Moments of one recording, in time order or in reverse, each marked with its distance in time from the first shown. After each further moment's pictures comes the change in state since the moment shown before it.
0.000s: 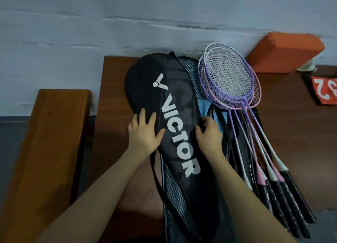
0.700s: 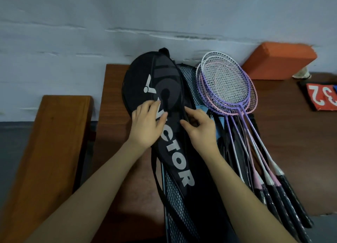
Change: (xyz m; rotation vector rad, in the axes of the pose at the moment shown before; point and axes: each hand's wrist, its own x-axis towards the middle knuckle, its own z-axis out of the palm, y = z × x) left_hand 0.013 0.025 -0.049 -0.297 0.246 0.156; right_hand -0.010 -0.052 -0.031 0.524 -0.010 -0.337
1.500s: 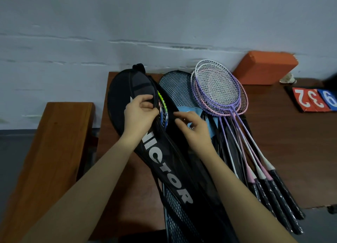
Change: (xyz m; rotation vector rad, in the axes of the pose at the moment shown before) left_hand -0.010 0.036 -0.052 -0.650 0.176 -0.351; right_hand -0.026 -0.025 -0.008 0.037 -0.072 -0.079
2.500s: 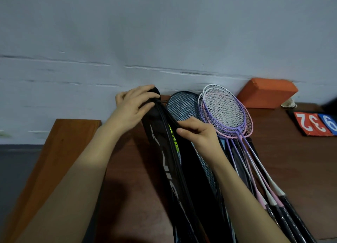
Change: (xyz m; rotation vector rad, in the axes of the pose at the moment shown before) left_hand 0.075 0.017 -0.077 0.580 -0.149 0.689; right_hand 0.034 -0.051 0.010 0.293 -0.157 -0.042
